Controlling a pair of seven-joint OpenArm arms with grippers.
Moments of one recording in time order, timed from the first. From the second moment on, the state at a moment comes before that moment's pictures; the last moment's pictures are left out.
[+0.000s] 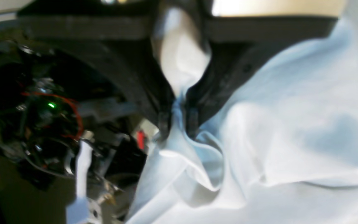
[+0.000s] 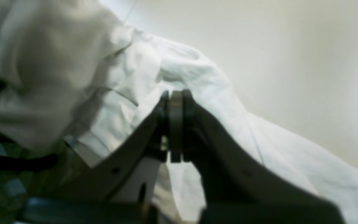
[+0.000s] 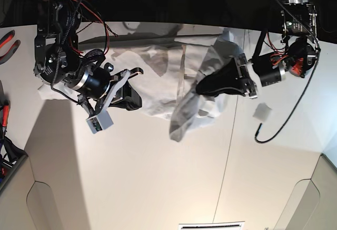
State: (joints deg) left arm 8.0 -9.7 -14.8 87.7 -80.5 -38.7 74.8; right arm -5.8 3.0 0.9 101.4 31.2 26.1 -55.2
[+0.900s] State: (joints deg) left arm 8.0 -5.3 -8.1 87.7 -54.9 -38.7 56.1; right arm -1.3 2.9 23.0 101.4 35.0 26.1 -52.8
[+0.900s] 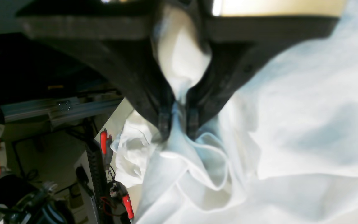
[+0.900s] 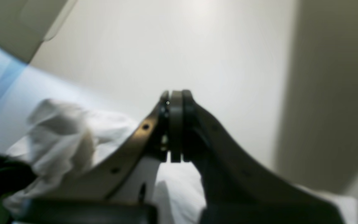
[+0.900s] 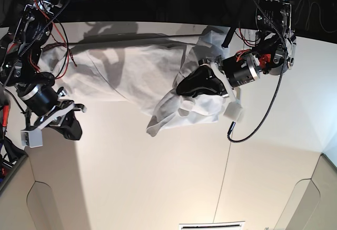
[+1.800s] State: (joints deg) left arm 7.5 -5.2 0.0 87.6 -33.5 -38.7 42.8; right arm -1.3 6.0 27.1 101.4 34.8 26.1 -52.8
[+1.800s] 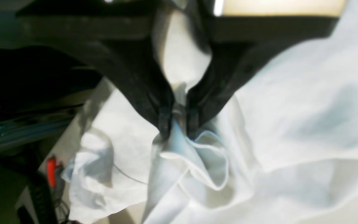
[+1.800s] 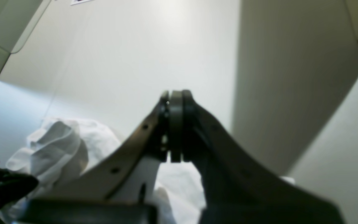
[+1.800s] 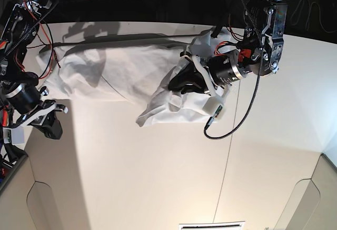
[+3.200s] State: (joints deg) left arm 5.9 -5.2 0.0 83.7 -43.5 -38.5 39.9; right arm -1.3 6.0 27.1 101.4 34.8 26.1 -52.8
